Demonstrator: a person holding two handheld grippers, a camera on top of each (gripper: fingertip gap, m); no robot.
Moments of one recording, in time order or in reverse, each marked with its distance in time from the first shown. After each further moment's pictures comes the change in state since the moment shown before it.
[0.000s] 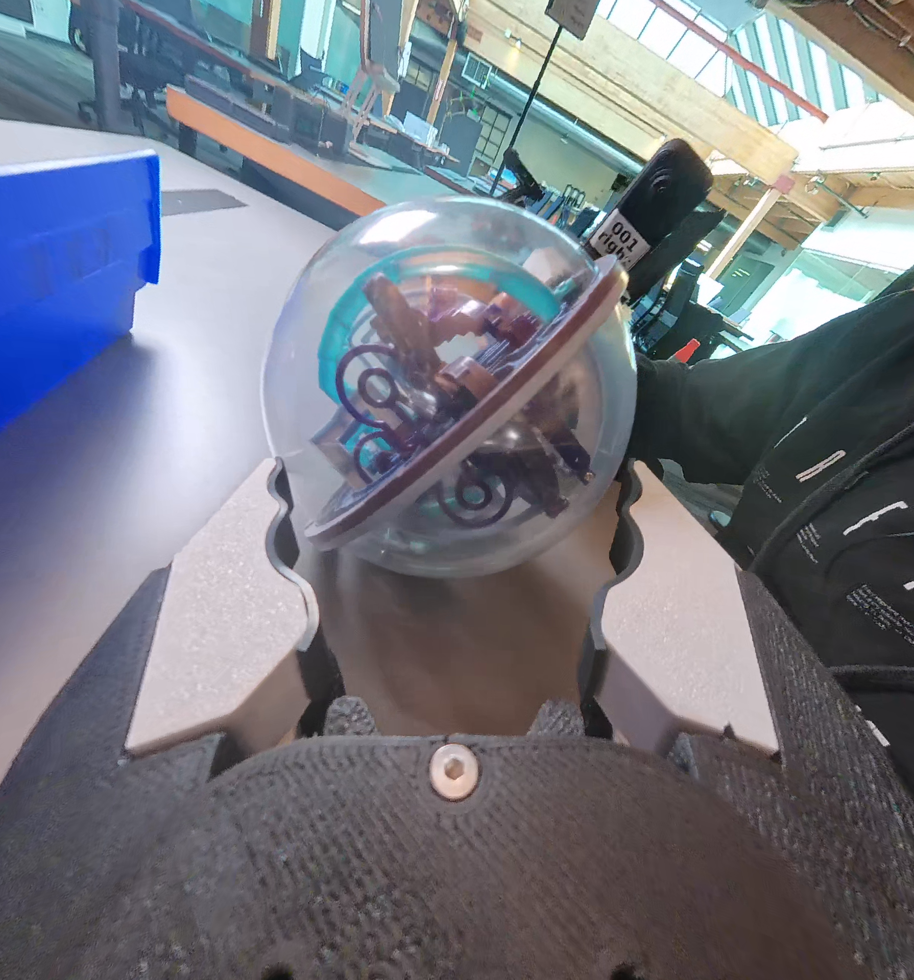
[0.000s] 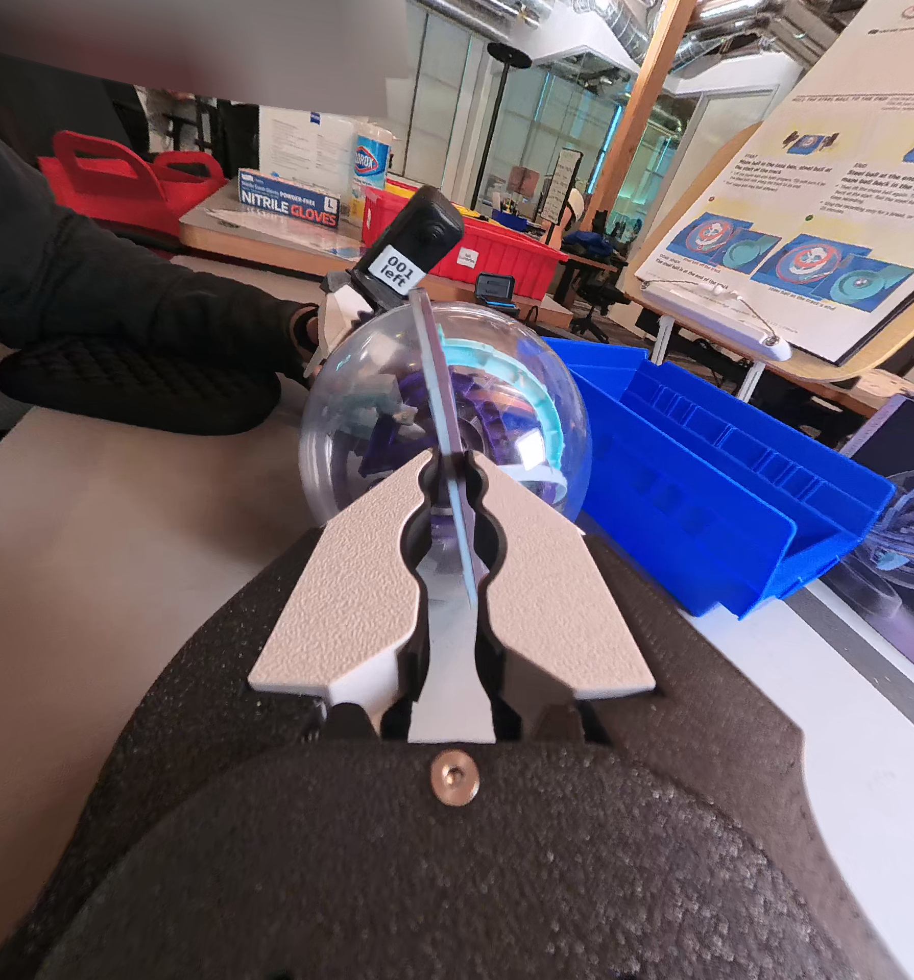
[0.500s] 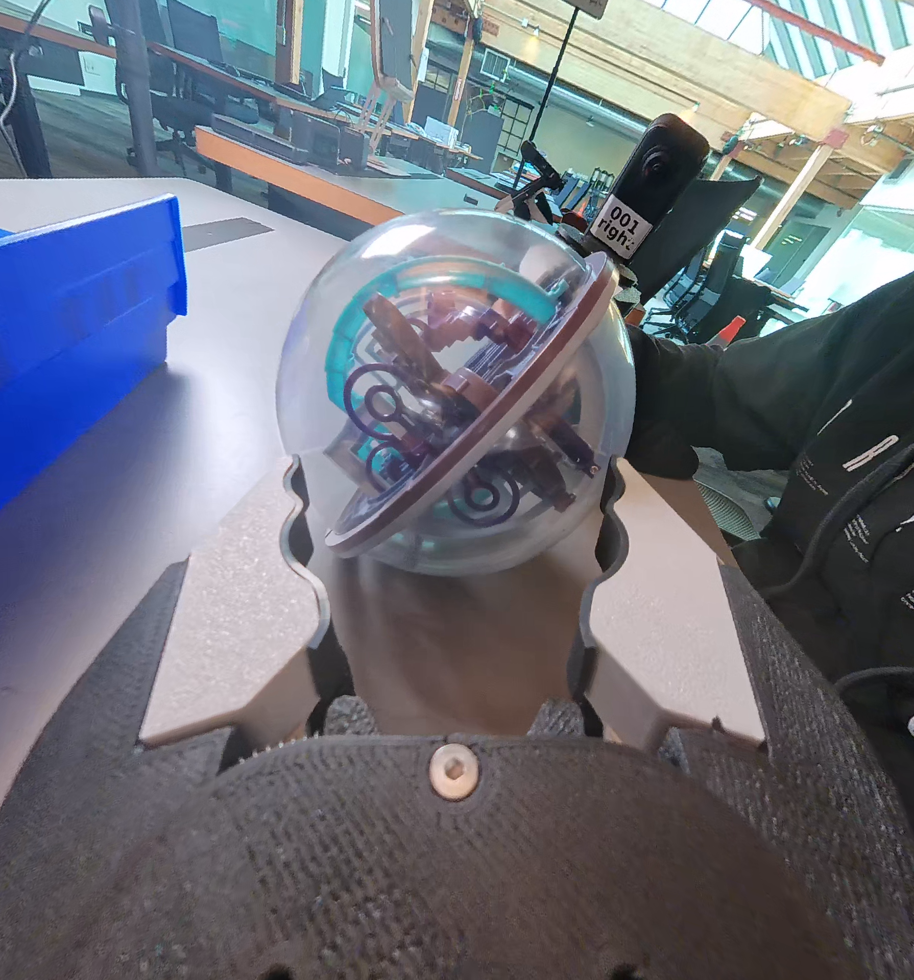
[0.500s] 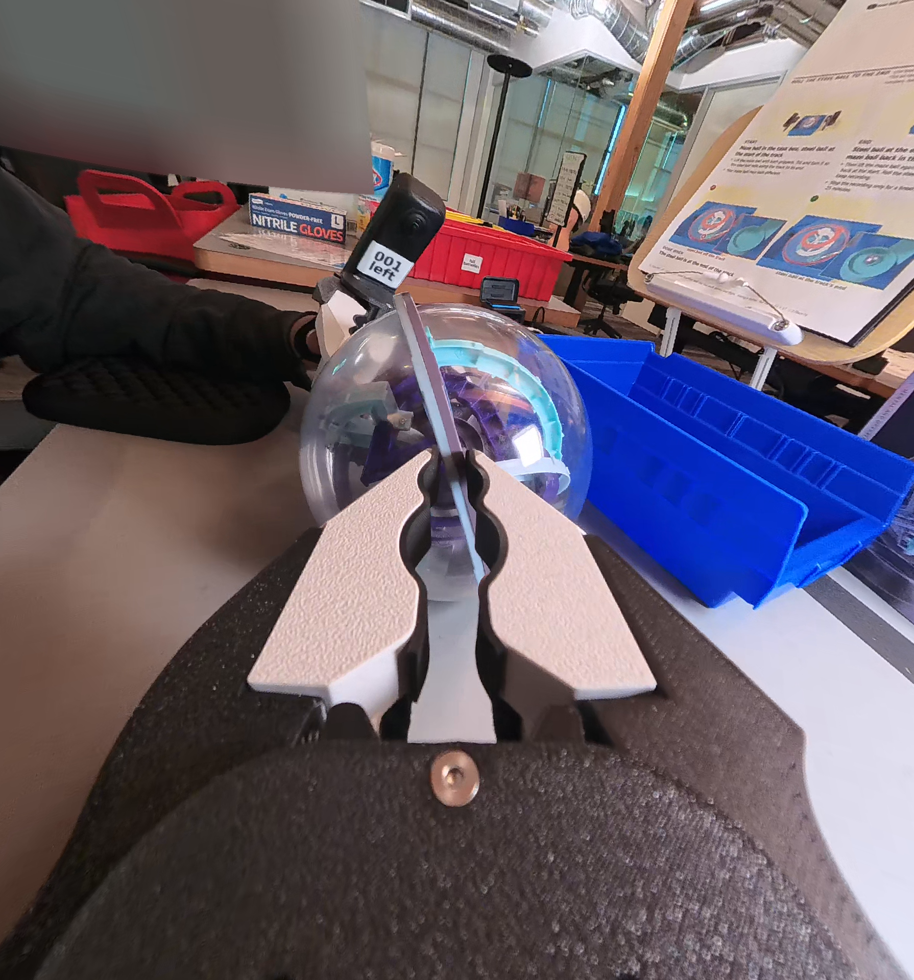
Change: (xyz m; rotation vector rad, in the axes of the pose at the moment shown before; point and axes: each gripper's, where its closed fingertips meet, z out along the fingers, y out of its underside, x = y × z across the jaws) left arm 0.000 -0.003 -0.001 -0.004 -0.054 0.094; right arm 0.004 0.002 -0.004 0.016 -0.016 0.051
